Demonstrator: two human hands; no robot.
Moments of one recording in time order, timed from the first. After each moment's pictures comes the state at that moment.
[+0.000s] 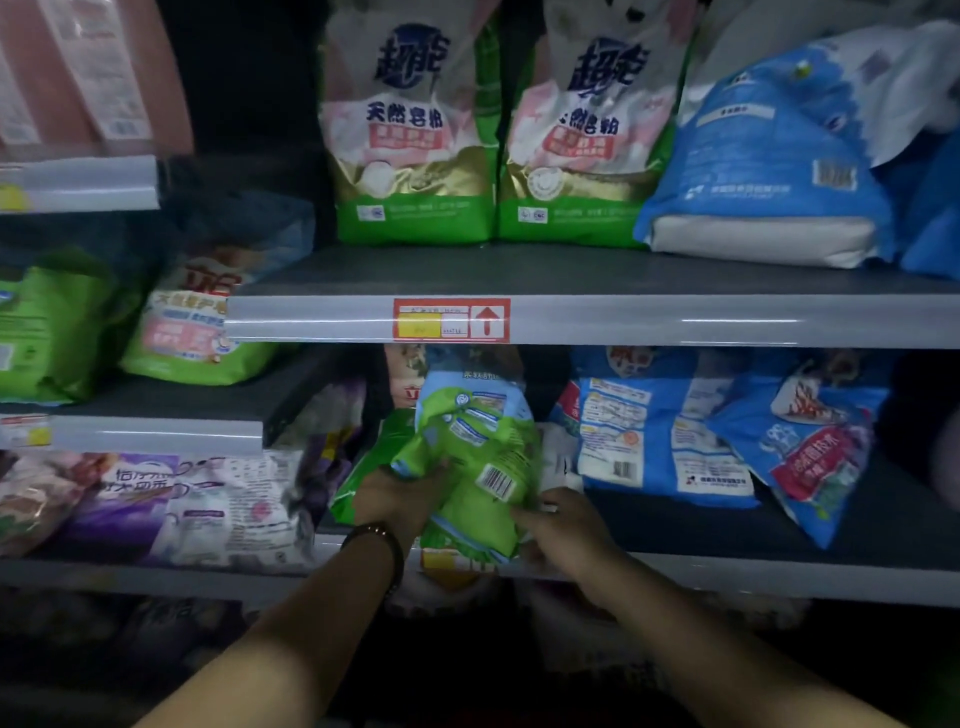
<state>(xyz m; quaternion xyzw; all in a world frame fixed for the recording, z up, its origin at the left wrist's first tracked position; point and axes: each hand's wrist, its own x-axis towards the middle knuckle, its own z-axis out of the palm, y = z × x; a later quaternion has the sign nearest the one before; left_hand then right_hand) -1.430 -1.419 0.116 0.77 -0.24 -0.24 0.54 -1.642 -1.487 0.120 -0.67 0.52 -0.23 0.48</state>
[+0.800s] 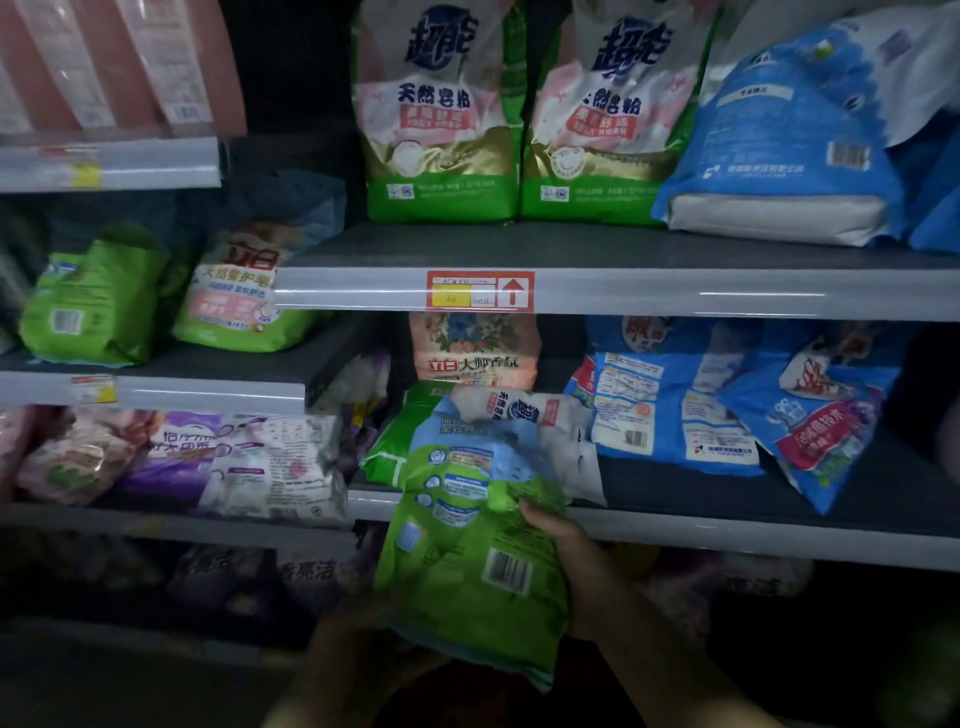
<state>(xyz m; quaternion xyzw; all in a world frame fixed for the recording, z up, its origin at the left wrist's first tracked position) -1.493 -1.234 0.092 0.51 -0.08 -0.51 0.69 -1.657 -1.400 0.119 -0.31 0.34 -0.19 0.86</state>
